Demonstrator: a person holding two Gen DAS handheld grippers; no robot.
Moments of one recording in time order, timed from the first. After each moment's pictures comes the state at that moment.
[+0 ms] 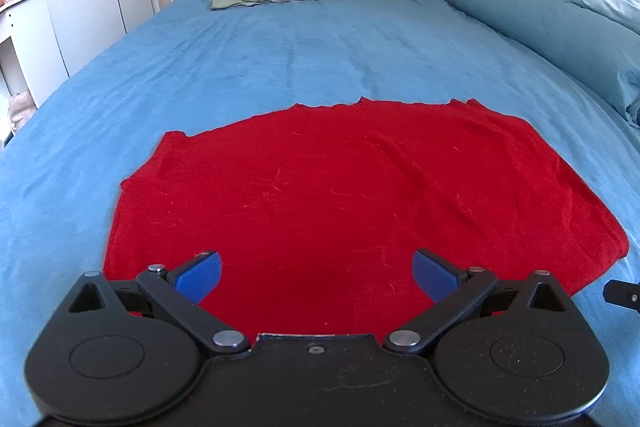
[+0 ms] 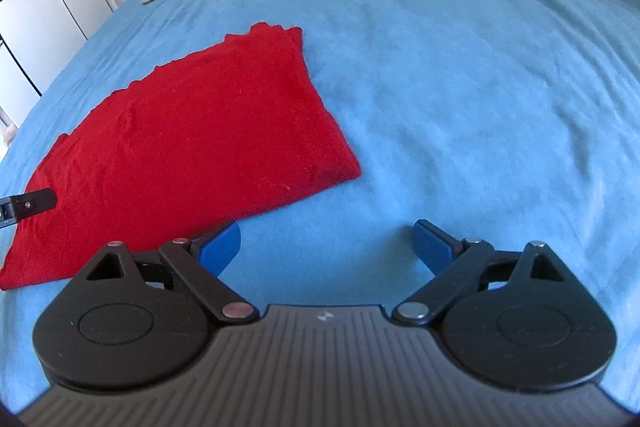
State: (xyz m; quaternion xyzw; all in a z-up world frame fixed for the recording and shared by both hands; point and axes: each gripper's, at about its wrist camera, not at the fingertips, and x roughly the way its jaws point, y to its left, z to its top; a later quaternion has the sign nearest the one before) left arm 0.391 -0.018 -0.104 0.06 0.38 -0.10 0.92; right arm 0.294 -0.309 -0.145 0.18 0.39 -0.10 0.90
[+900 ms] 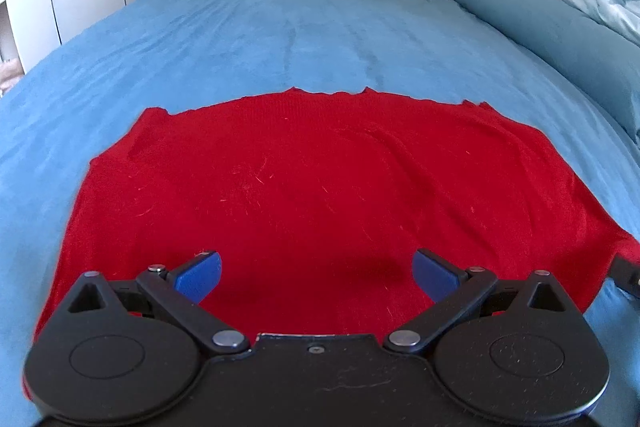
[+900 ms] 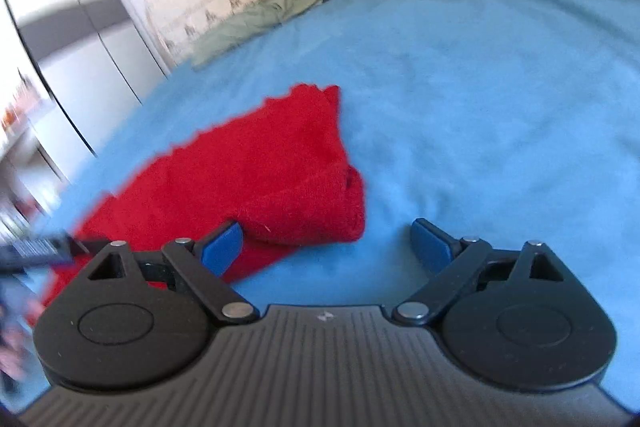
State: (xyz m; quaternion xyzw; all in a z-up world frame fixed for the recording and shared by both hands) left arm 0.422 -0.020 -0.128 0.01 0.40 -0.10 0.91; right arm 0.313 -0.333 -0.167 0.26 0.27 -0.02 0.93
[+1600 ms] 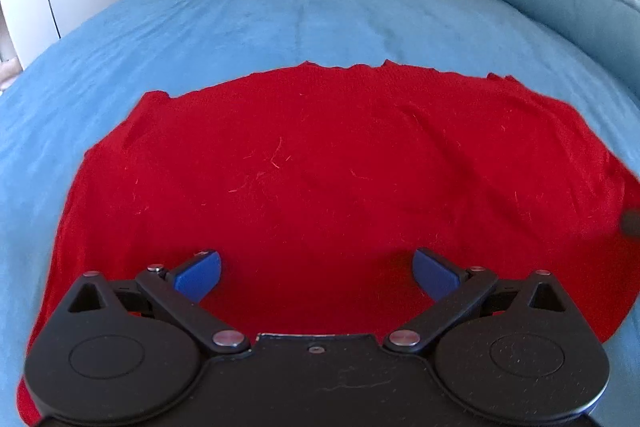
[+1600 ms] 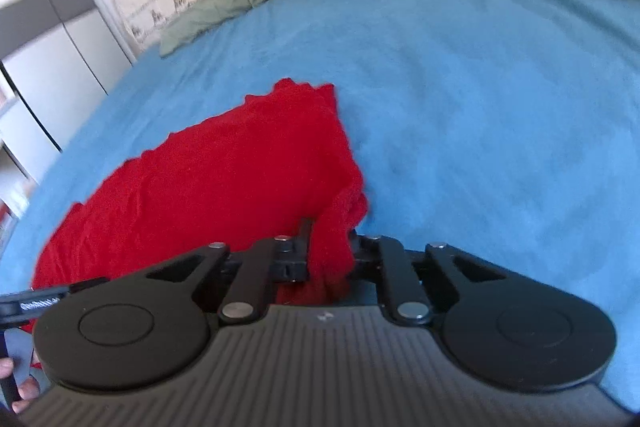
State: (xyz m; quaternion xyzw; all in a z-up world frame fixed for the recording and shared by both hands) left arm 0.438 -0.020 -0.149 0.05 0.42 -0.09 0.90; right arm 0.359 -0.303 -0.143 0.22 0.32 -0.09 0.92
